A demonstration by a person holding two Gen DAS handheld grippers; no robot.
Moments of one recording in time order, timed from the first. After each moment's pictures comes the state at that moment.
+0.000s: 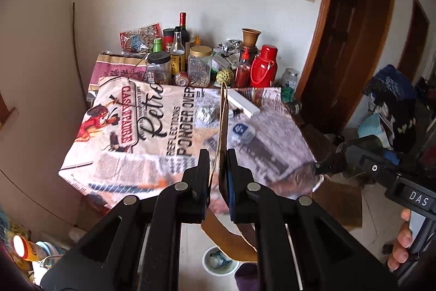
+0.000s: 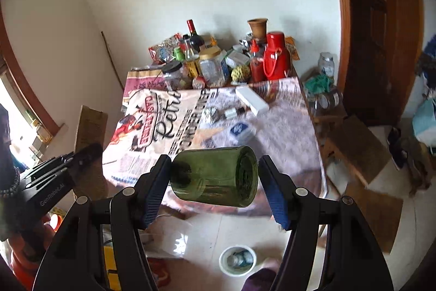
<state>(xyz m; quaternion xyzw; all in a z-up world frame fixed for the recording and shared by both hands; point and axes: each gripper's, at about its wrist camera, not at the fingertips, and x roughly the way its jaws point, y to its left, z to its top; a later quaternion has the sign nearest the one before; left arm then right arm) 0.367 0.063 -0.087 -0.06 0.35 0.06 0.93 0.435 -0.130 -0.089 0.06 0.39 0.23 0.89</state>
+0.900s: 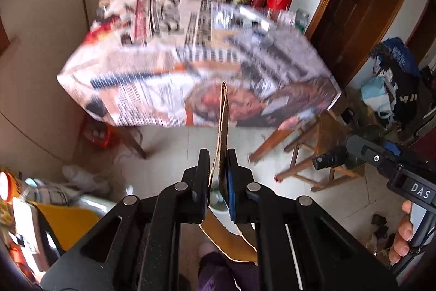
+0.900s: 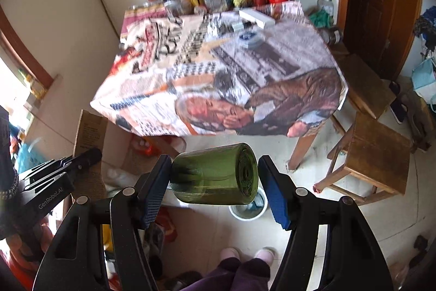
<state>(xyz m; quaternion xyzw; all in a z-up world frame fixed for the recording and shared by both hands) 0.272 0.079 -0.226 -0.11 0.48 0.06 0.87 0.355 -0.110 -0.205 0.02 0.50 0.23 0.84</state>
